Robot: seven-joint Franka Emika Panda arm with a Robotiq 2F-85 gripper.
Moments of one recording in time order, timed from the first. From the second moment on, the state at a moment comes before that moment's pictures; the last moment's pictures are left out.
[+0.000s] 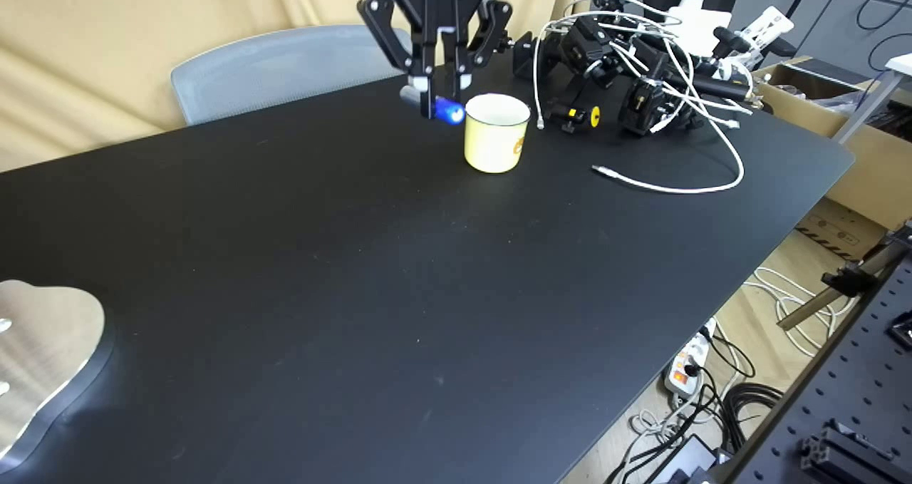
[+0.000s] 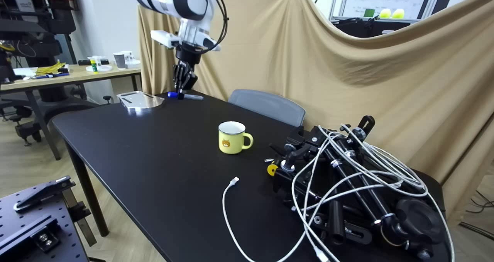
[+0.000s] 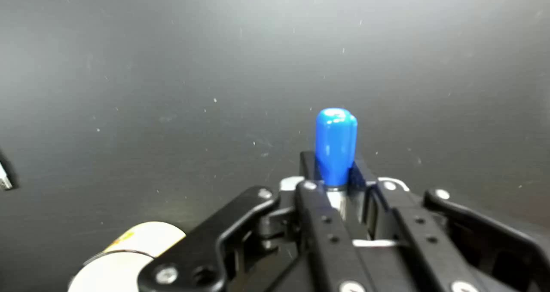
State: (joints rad) arm 0.25 0.35 0.12 -1.89 0.19 2.05 0.41
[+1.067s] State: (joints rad) arm 0.08 0.27 0.07 -1.85 0.34 1.66 0.30
